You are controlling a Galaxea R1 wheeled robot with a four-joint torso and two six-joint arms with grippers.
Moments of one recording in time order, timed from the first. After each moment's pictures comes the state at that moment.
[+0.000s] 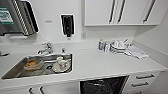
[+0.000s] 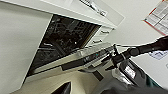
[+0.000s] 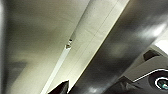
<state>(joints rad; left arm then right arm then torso) 1.15 1.72 -0.91 0.48 -0.33 -0.13 -0.93 2.35 -1.74 -0.20 -0.24 1.17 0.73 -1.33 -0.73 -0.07</state>
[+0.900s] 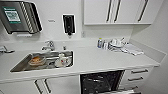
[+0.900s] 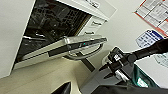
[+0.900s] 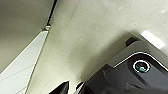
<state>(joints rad) 1.15 1.77 -0.91 0.49 -0.28 -0.13 -1.06 2.40 -1.82 -0.23 -0.20 1.16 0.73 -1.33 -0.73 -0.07</state>
